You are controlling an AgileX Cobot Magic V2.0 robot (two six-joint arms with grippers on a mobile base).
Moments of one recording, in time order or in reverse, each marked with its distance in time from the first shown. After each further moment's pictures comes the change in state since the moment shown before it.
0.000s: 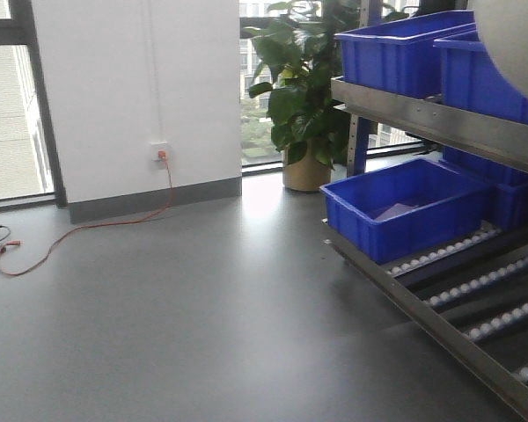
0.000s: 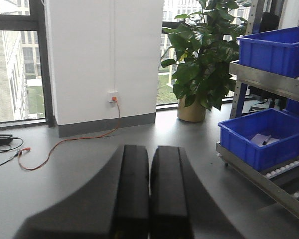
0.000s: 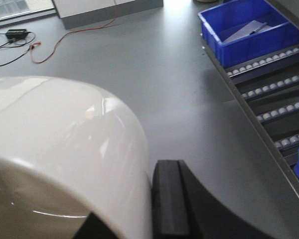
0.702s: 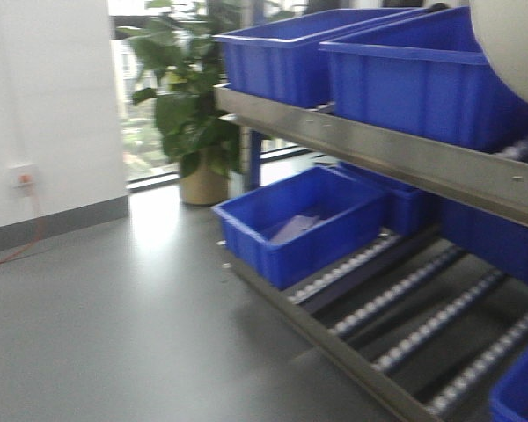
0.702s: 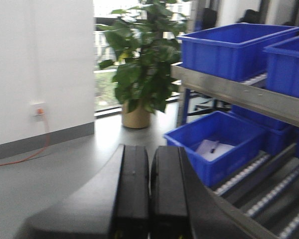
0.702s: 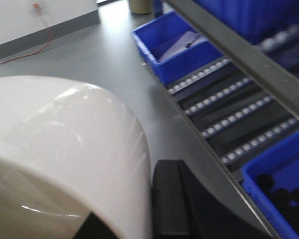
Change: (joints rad) left arm 0.000 0.000 0.000 0.000 0.000 0.000; right arm 0.000 0.000 0.000 0.002 0.000 0.000
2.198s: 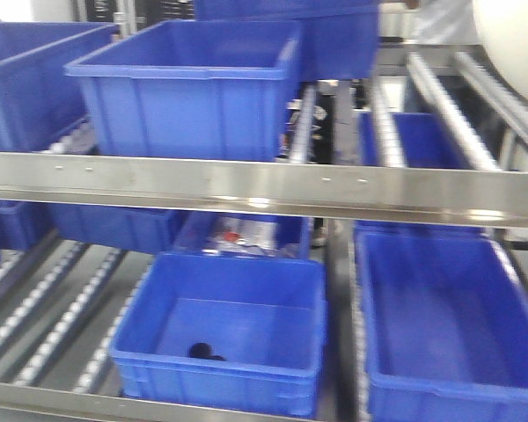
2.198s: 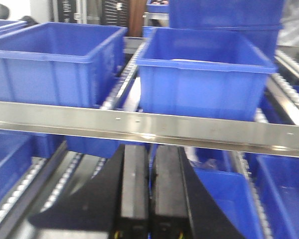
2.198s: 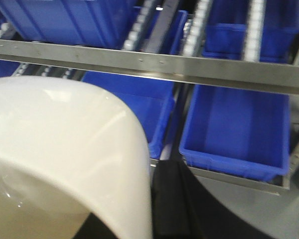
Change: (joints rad) left arm 0.000 0.000 0.000 0.000 0.000 0.000; right arm 0.000 0.001 0.000 0.000 0.000 0.000
